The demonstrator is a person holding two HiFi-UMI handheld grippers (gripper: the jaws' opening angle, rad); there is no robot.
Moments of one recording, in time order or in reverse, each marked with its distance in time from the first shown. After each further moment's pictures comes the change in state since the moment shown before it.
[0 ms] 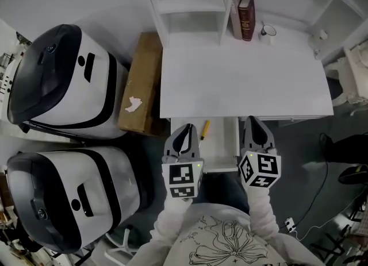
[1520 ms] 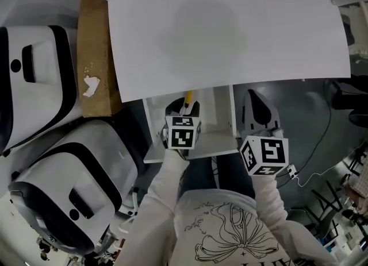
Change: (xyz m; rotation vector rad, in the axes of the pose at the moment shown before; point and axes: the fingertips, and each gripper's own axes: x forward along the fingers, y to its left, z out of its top) left arm 0.169 -0.035 -0.272 -0.053 0.699 -0.204; right arm 0.080 -0.065 -0.128 0.037 0.262 -0.027
